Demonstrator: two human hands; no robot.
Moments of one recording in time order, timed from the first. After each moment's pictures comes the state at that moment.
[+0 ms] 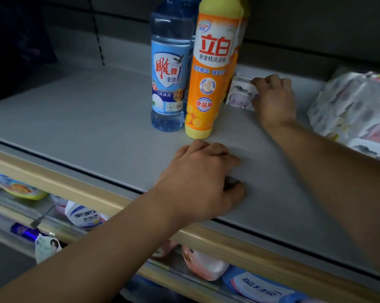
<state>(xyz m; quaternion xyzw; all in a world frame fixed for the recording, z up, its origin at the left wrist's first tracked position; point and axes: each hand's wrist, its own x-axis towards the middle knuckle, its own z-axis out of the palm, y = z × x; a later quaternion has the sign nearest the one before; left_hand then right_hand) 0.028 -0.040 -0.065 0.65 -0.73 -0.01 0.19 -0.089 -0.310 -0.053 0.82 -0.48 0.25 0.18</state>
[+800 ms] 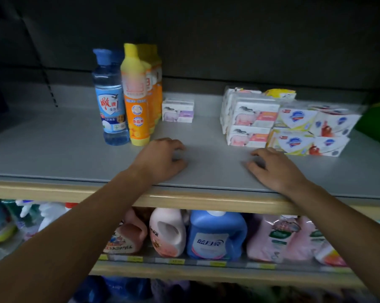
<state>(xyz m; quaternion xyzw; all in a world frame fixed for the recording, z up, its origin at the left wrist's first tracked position) -0.016 -0.038 -0.038 0.63 -0.74 -0.02 0.24 -0.306 -0.081 -0.049 0.77 -0.61 0.17 -0.04</state>
